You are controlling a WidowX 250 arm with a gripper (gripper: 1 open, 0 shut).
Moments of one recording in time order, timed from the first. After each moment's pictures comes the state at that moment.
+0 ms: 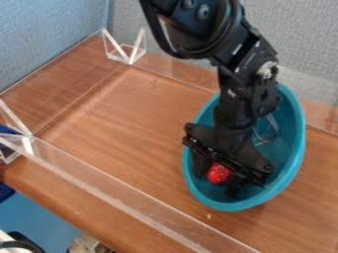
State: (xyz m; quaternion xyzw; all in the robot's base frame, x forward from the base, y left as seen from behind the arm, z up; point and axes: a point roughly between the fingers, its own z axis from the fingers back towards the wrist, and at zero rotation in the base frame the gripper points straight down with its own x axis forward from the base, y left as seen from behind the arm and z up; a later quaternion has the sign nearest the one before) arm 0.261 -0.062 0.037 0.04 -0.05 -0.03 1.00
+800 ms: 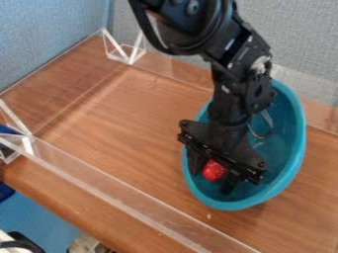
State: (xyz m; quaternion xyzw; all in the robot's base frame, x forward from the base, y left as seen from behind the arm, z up) arm 0.259 -0.056 0.043 0.04 -0.05 -0.04 1.00
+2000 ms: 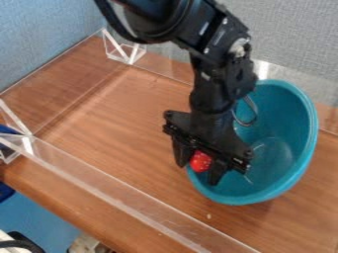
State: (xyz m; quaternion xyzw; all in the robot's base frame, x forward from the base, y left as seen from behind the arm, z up) arm 0.251 -0.042 0.061 0.03 -0.07 -0.03 1.00
